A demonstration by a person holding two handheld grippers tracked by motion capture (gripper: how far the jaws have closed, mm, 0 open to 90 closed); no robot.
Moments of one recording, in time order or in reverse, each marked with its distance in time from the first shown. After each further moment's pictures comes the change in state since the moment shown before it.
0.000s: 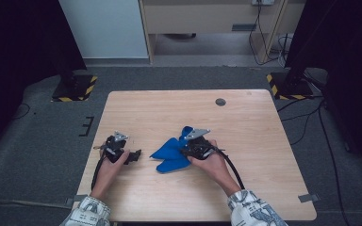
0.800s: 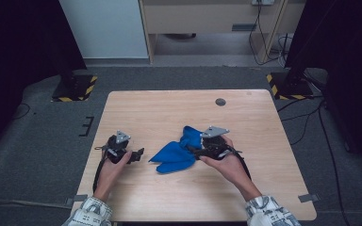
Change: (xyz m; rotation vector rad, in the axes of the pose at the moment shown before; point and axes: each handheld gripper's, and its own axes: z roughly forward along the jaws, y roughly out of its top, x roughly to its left) left arm -0.020 0.011 -0.017 -0.079 -0.026 0.057; right arm -0.018 -0.007 -0.054 -0.083 -0.098 0.025
